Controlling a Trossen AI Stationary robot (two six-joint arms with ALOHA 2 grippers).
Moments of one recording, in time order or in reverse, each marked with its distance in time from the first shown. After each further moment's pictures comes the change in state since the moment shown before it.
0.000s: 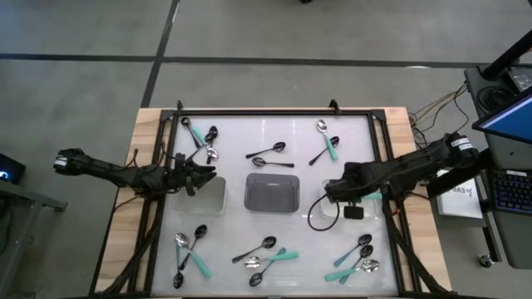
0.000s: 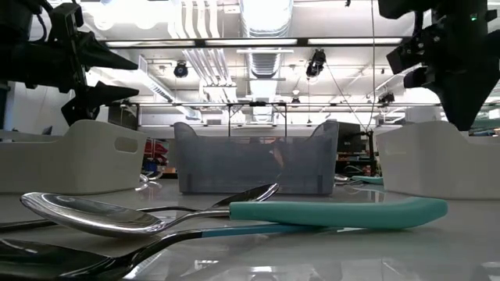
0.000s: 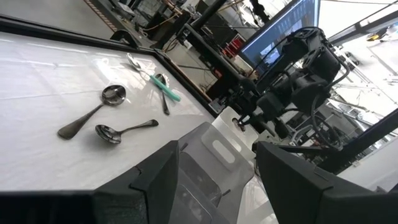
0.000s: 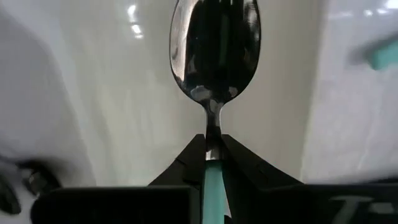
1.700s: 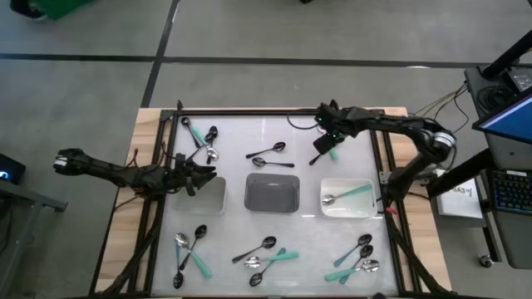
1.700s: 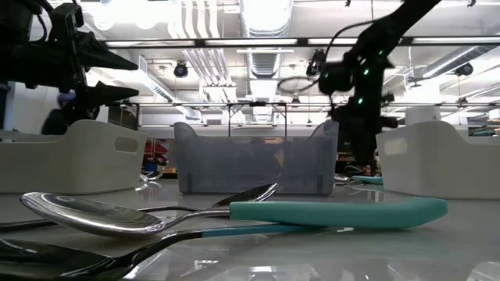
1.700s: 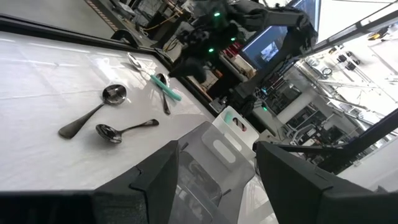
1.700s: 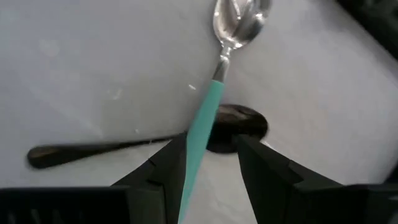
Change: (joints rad) left arm 0.000 0.003 0.000 0.000 0.000 0.000; right arm -0.871 0.249 0.064 0.438 0.103 -0.084
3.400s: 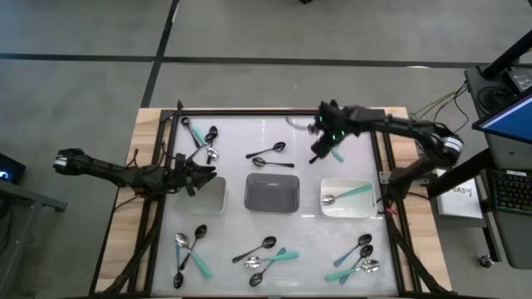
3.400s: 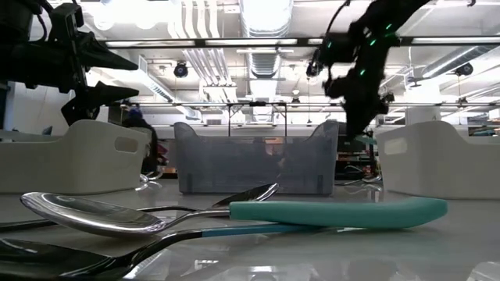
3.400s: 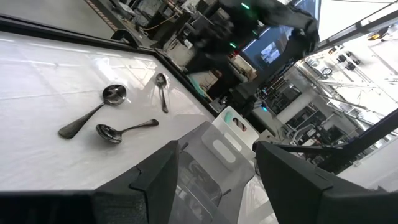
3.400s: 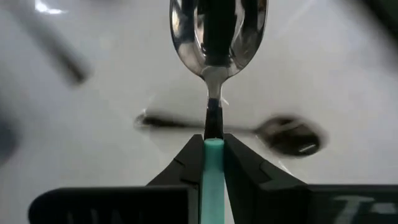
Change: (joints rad) left arm 0.000 0.000 0.000 0.000 0.000 0.000; right arm 0.117 -0.150 0.034 -0.054 -0.168 -0.066
